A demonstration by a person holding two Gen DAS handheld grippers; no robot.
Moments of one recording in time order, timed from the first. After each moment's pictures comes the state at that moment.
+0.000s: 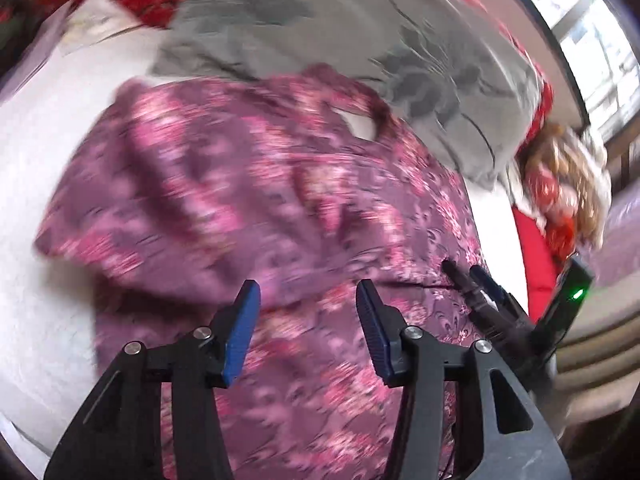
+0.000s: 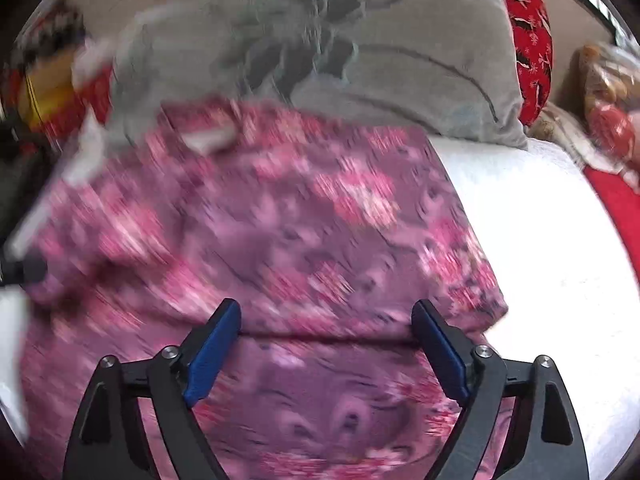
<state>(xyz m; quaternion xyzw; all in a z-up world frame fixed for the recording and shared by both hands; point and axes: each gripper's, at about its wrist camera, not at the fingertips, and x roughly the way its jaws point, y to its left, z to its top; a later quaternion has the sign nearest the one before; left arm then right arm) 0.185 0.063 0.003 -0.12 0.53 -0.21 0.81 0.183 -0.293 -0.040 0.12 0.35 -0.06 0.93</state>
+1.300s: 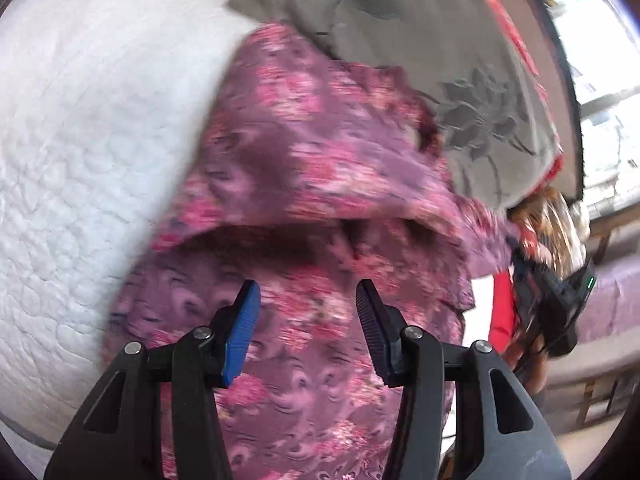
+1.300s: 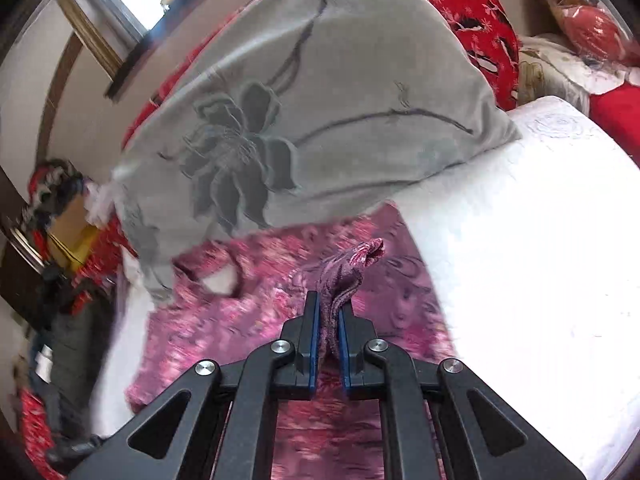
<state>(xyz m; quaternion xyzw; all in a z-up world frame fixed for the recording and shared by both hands) 0.187 0.102 -0.033 -0.24 0.56 -0.21 0.77 0.204 -0.389 0.007 0.30 0.29 -0.03 0.91</state>
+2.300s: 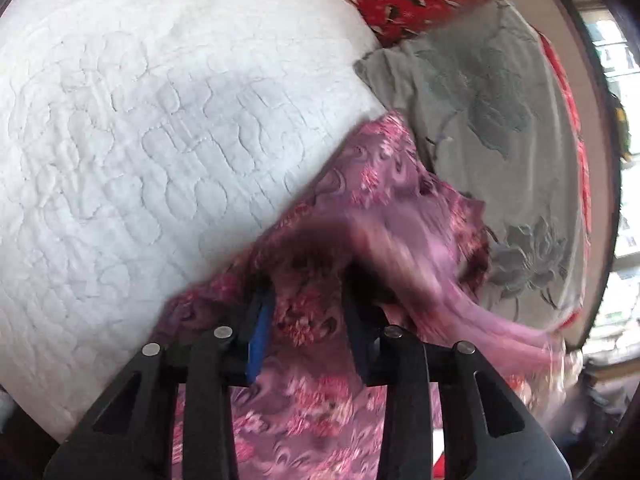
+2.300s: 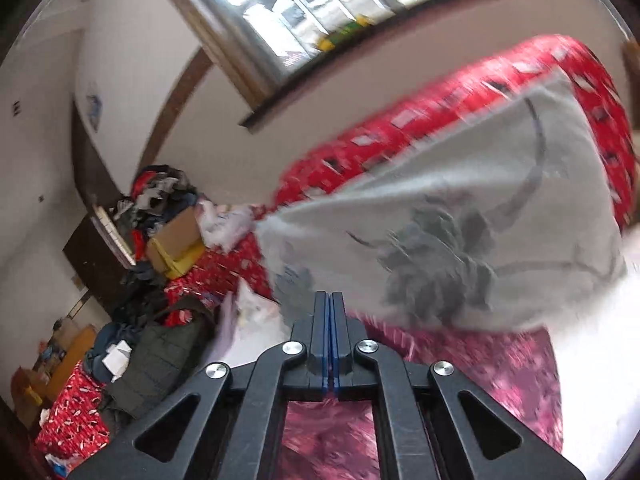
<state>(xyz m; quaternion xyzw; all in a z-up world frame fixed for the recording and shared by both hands) 0.223 0.149 -0.048 -0.39 0.53 -0.04 0.75 0.217 -0.330 0.117 0.26 0.20 0.08 0.94</state>
